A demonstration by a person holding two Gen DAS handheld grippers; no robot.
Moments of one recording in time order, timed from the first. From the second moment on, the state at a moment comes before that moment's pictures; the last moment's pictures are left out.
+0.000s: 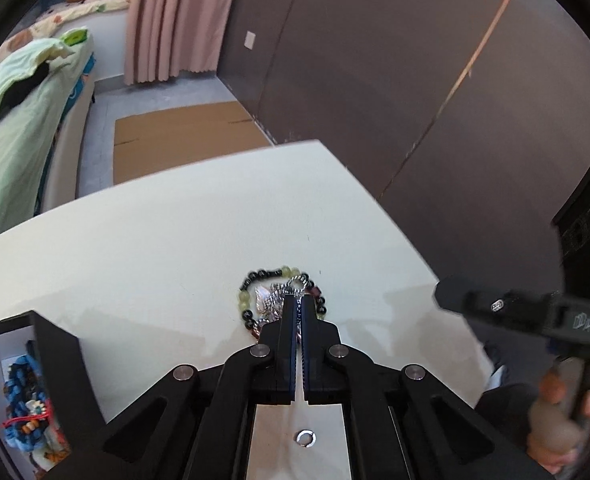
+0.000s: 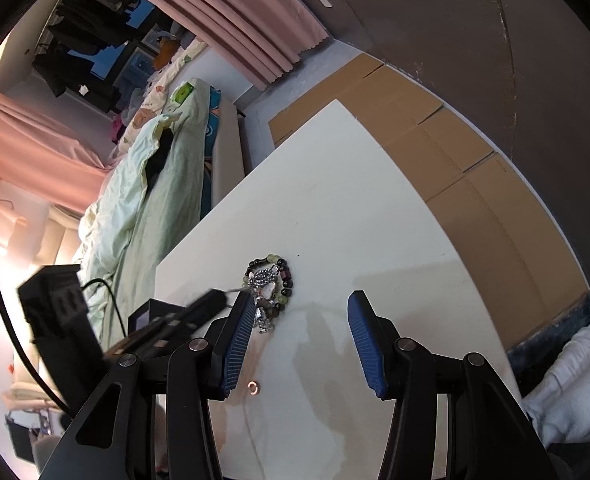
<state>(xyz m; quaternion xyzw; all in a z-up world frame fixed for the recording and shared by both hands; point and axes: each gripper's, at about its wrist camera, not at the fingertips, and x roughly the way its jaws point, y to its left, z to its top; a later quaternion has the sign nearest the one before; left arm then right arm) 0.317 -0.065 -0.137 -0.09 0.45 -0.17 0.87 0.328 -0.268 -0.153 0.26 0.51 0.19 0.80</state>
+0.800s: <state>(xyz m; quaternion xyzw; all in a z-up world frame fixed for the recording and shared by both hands) 0.318 -0.064 -0.111 -0.10 0.48 -0.17 0.85 0.333 -0.262 -0.161 0.28 0.51 0.19 0.79</state>
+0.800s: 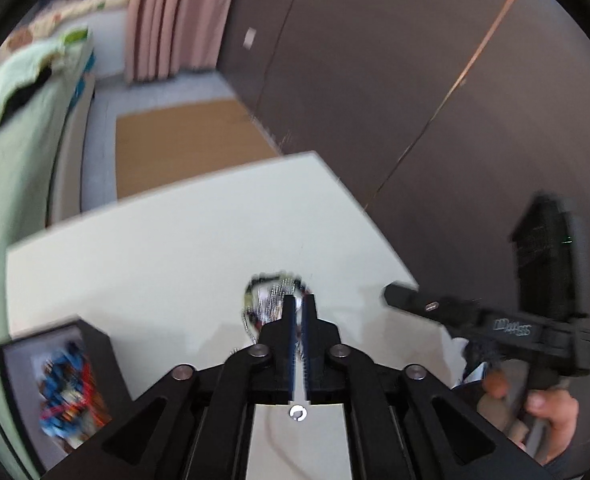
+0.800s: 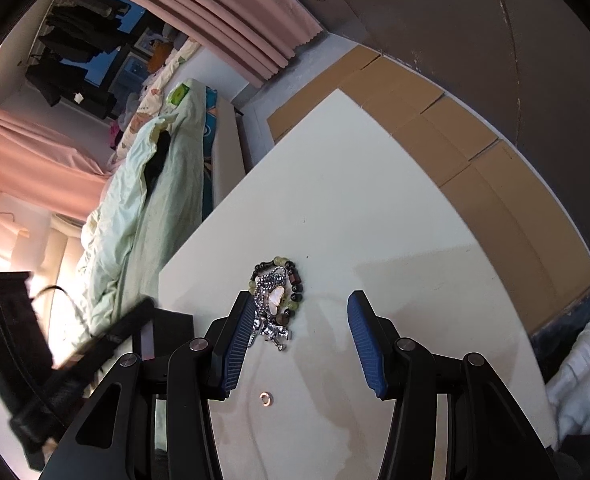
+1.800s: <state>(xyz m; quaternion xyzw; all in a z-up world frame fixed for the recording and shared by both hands) 0.317 -0.082 -0.179 -0.06 0.54 -0.09 0.83 0.334 -0.275 -0.157 0.28 0.51 0.19 0.79</state>
